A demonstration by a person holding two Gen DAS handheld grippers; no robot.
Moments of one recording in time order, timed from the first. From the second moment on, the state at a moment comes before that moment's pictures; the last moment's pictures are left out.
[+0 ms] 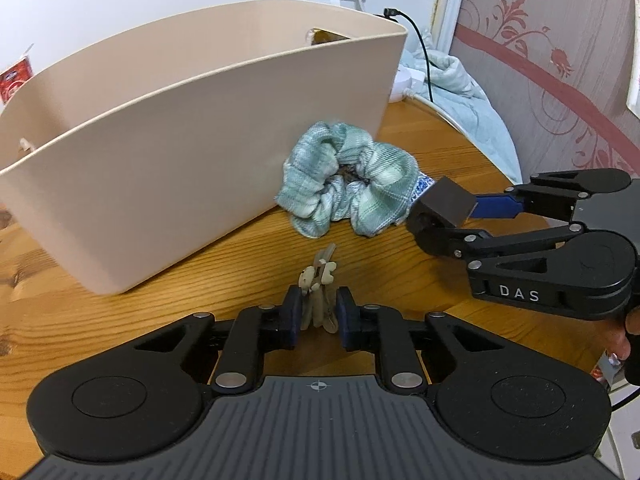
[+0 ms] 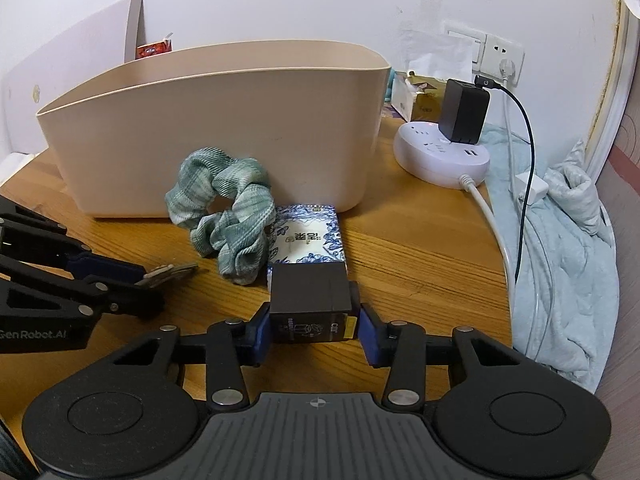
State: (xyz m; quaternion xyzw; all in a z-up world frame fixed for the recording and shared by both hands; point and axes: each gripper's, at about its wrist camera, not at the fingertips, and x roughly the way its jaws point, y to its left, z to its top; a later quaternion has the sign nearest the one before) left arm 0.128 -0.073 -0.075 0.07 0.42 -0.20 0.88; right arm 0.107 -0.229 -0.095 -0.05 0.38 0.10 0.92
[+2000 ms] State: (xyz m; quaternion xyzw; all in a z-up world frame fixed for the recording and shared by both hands) left arm 0.232 -0.002 -0.014 0.07 0.37 -0.05 0.93; right arm 0.189 -0.173 0.002 -0.06 0.27 0.10 0.95
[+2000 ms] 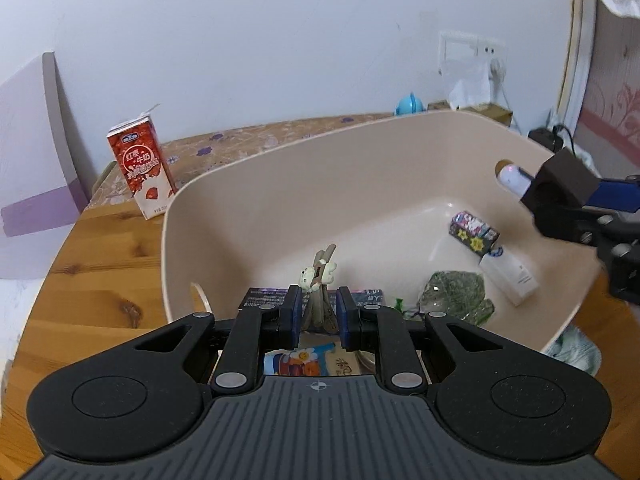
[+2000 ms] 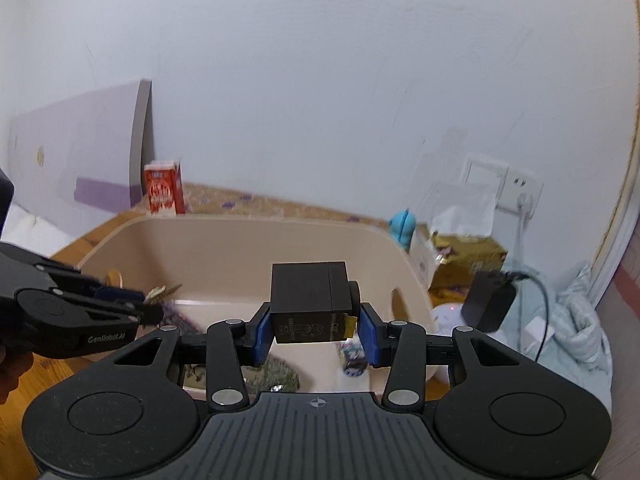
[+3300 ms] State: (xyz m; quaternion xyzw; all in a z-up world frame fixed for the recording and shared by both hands) left arm 0.155 -0.026 0.033 0.04 0.31 -0.04 0.95; right arm 0.112 -0.209 0.009 -0.10 0.26 0.04 0.96
